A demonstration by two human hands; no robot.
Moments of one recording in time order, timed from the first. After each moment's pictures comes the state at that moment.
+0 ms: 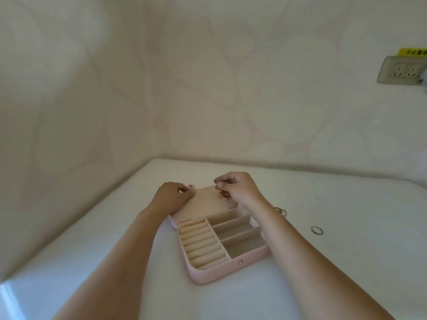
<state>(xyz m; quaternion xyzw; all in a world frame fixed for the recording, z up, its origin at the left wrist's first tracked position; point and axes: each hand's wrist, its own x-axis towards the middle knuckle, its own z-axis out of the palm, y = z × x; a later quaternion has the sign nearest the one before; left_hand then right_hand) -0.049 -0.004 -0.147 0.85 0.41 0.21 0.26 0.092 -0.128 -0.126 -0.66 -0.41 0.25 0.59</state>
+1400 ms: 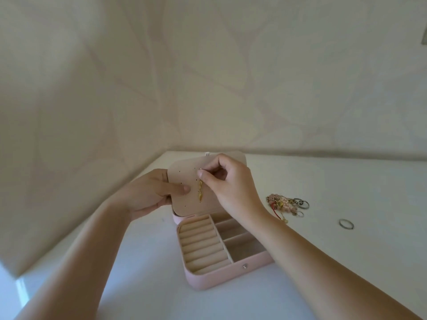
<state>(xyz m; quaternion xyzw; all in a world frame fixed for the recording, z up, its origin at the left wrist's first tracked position) -0.116 -0.023 -0.104 0.72 0.17 0.15 0.66 0.027 -0.140 -0.117 -0.60 -0.52 0.08 0.61</state>
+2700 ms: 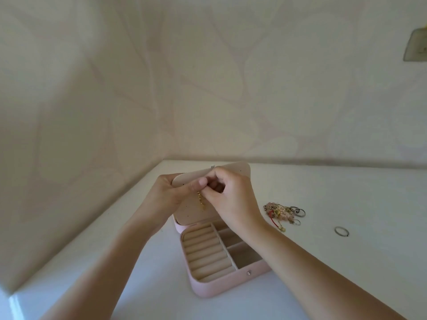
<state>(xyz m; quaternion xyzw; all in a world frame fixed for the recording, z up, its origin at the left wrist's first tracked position) -0.096 -0.060 -0.102 0.73 0.20 0.33 0.56 0.026 -0.144 -0.117 -0.61 -0.55 -0.01 0.57</state>
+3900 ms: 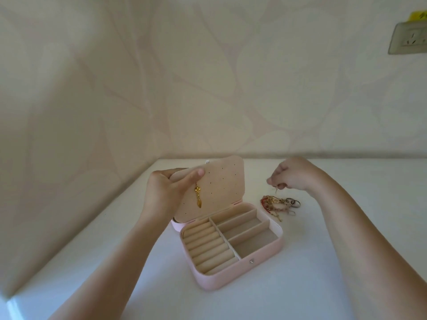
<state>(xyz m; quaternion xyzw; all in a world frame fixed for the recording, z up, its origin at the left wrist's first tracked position) -0.086 -0.075 -0.100 0.68 0.31 0.43 0.51 0.150 -0.191 -0.092 -0.84 -0.38 0.14 0.35</state>
